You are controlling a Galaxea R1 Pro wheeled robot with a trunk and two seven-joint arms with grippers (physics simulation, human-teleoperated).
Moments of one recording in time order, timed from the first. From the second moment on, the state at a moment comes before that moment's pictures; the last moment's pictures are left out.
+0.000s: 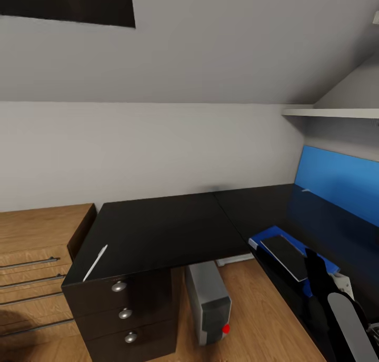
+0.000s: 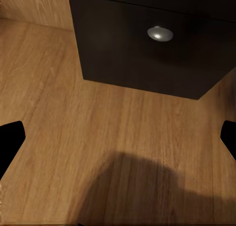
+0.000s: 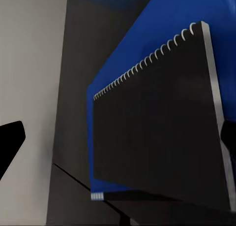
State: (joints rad) left arm 0.33 0.01 -0.10 -1.03 0.35 -0.21 0.26; right arm -0.22 -0.09 -0.25 -1.48 -1.31 -0.02 -0.53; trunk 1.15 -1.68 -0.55
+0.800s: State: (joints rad) left arm 0.33 0.01 -0.10 -1.02 0.35 -0.20 0.26; right arm -0.22 0.01 -0.12 -1.50 -1.19 -0.09 -0.41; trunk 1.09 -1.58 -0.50
